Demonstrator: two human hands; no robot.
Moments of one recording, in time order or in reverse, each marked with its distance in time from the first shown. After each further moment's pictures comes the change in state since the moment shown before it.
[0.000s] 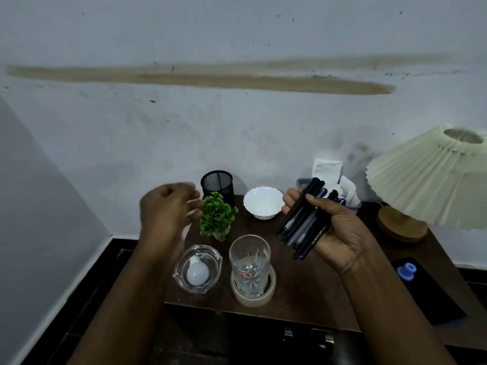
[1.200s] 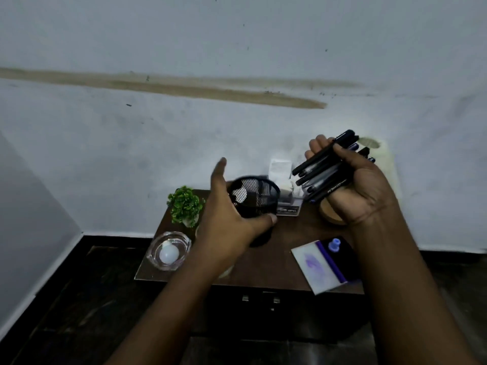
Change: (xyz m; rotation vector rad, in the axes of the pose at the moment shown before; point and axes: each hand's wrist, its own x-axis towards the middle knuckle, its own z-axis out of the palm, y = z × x) left_hand -0.144 0.010 0.073 0.323 -0.488 0.381; right_hand -0.103 -0.102 0.036 0.024 -0.042 -0.359
